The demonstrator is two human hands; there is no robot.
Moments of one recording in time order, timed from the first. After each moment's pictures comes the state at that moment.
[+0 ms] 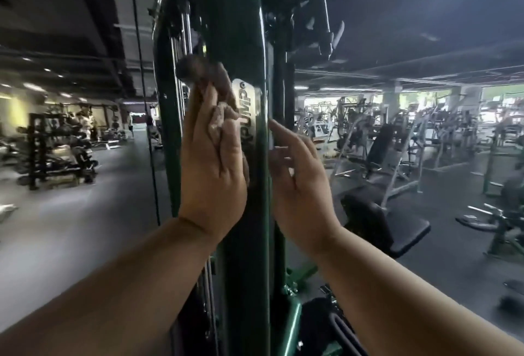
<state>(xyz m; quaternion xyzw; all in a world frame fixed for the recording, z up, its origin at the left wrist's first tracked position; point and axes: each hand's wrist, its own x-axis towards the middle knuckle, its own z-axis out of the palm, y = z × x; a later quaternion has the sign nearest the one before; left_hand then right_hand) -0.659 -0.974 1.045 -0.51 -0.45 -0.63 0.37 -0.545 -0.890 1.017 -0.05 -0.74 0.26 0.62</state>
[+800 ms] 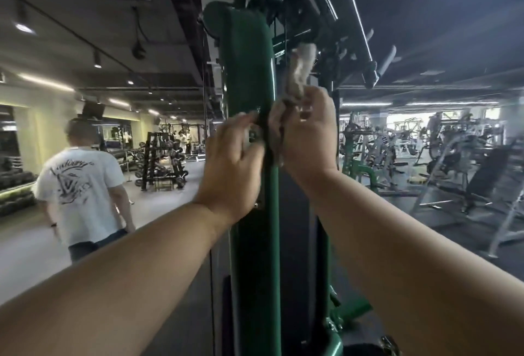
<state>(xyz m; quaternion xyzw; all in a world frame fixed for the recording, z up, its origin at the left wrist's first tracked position) -0.605 -0.989 1.102 -0.47 -0.64 -0.54 0.30 -0.545 -0.866 1.141 -0.02 -0.65 0.39 0.65</state>
